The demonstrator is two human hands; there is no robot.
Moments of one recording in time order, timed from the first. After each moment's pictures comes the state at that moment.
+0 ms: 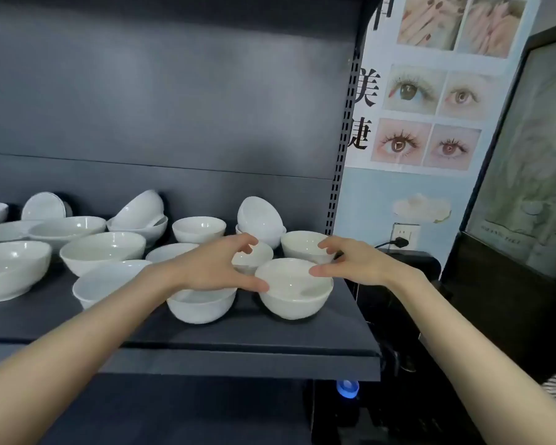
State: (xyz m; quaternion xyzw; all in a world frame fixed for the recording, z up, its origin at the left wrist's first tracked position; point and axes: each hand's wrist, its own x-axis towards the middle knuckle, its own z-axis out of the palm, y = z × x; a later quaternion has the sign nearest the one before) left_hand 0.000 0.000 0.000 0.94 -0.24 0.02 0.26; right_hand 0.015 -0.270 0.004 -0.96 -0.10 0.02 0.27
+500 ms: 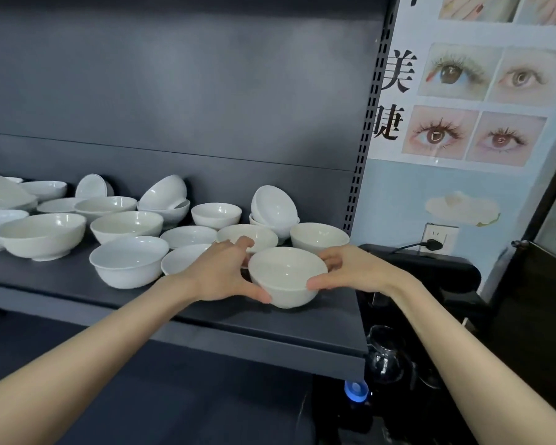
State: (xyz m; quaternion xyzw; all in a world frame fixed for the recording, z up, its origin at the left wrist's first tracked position) left_hand -0.017 -0.043 -0.031 0.96 -0.12 0.06 0.23; right_hand 0.018 -0.289 -0.012 -0.89 -0.22 0.13 0.38
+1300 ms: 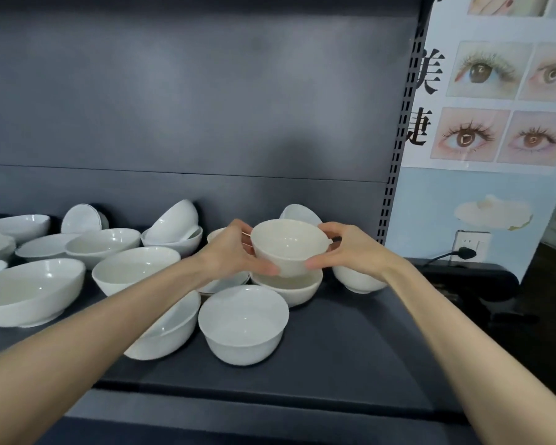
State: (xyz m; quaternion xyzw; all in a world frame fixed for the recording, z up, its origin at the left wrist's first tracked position) left_hand 0.081 0.041 -0.003 0.88 -0.09 0.04 0.47; right_hand 0.095 -0.193 0.008 -0.87 -0.18 0.02 0.46
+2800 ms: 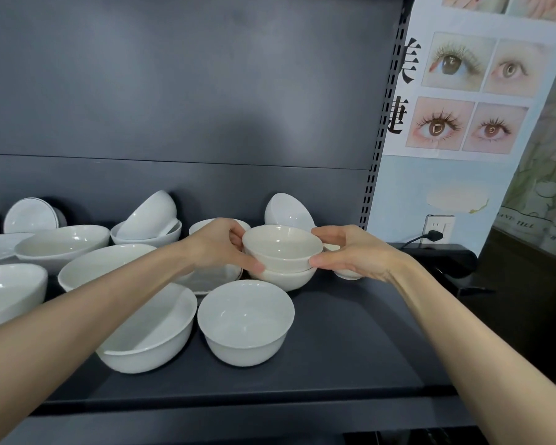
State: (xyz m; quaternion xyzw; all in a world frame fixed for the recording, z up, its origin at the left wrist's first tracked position) left_hand 0.105 0.062 -0.004 0.88 -0.16 -0.04 0.44; right_hand 0.079 -0.192 -0.004 -0.83 -0.13 0.08 0.53
